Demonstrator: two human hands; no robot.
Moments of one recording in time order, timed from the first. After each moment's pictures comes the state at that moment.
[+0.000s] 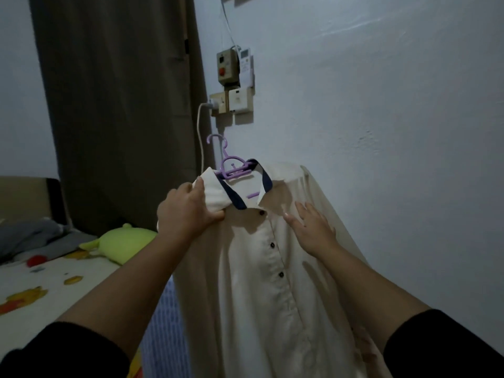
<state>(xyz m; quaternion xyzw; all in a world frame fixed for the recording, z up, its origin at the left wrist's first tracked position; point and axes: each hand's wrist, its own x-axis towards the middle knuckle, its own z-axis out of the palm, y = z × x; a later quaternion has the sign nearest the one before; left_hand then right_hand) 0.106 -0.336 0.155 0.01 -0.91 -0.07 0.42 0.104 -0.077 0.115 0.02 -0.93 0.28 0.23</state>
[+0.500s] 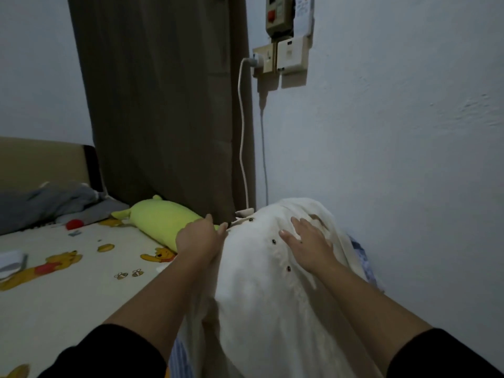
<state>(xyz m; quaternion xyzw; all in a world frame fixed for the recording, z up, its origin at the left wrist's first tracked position) -0.006 -0.405 0.045 0.14 -0.95 -0.11 0.24 -0.001 -0.176 0.041 0.06 -0.95 0.26 0.15</state>
